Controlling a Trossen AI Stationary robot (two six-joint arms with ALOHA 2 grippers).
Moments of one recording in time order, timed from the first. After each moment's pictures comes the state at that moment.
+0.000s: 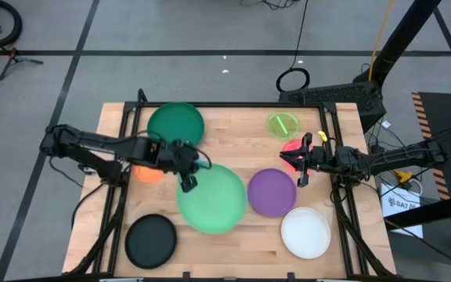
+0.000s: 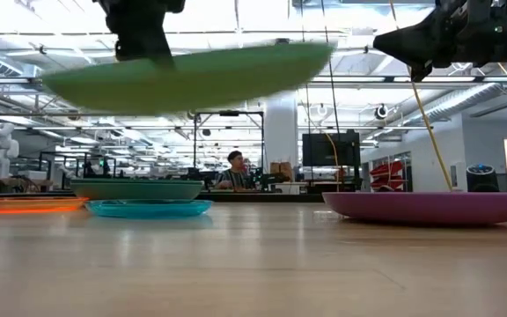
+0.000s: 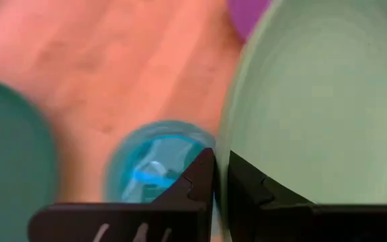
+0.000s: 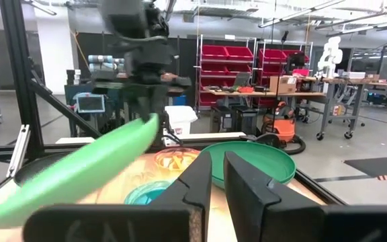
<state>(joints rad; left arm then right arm) -0.10 1.32 1.13 -0.76 -0.20 -0.47 0.09 0.56 0.13 0.54 0.27 -0.04</state>
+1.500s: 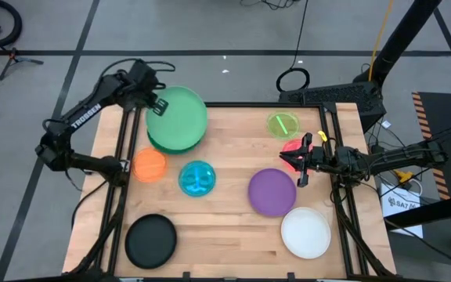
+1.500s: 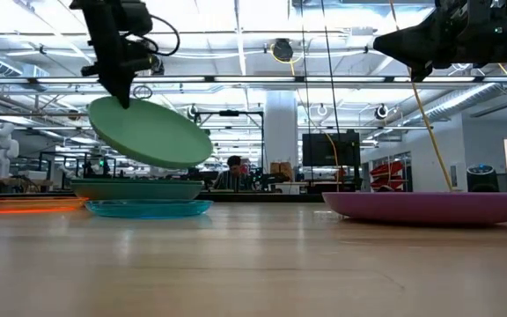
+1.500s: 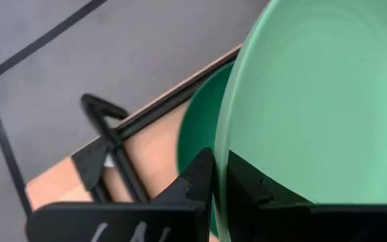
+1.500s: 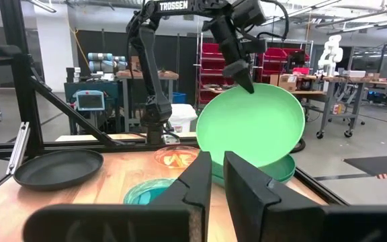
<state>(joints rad) 0.91 1.27 1.28 -1.05 -0.18 -0.03 0.09 0.56 0.13 0.53 0.27 -0.04</state>
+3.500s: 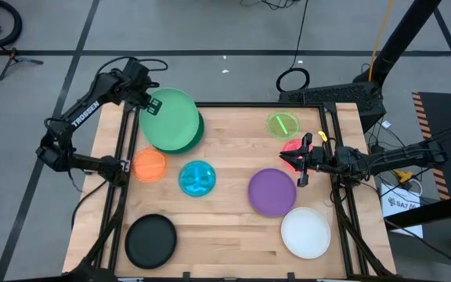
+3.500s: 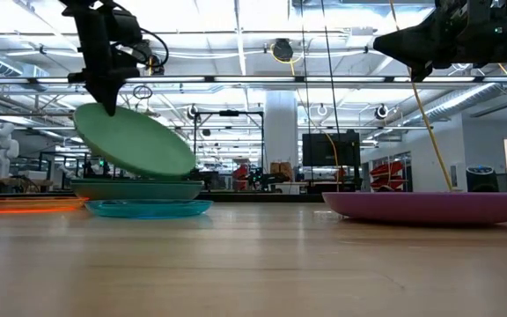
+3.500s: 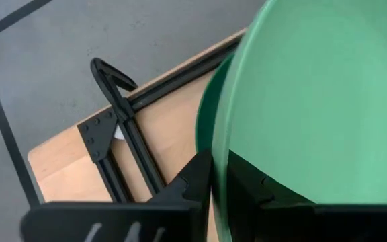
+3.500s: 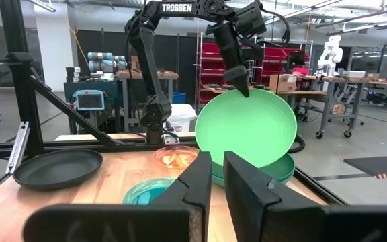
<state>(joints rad) 1.02 1.28 1.25 -1.10 -0.13 0.00 0.09 0.56 0.13 0.53 0.27 -0.04</state>
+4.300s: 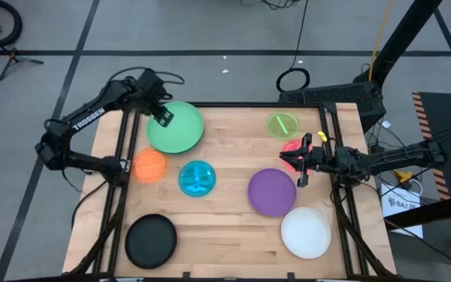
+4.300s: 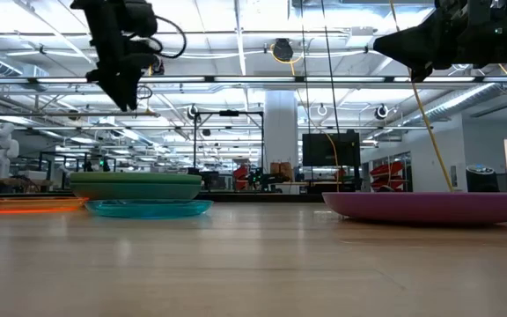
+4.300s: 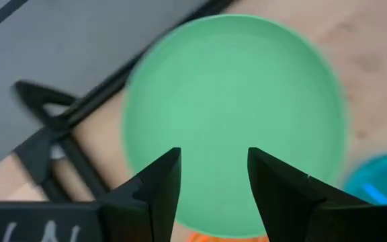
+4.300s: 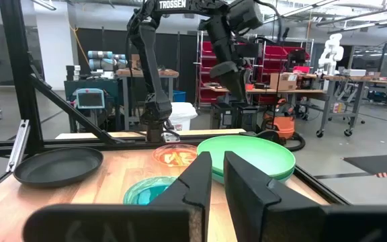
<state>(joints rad) 0.78 1.28 1.25 -1.10 -0.08 -0.08 0.09 0.56 0.13 0.52 0.27 -0.04</state>
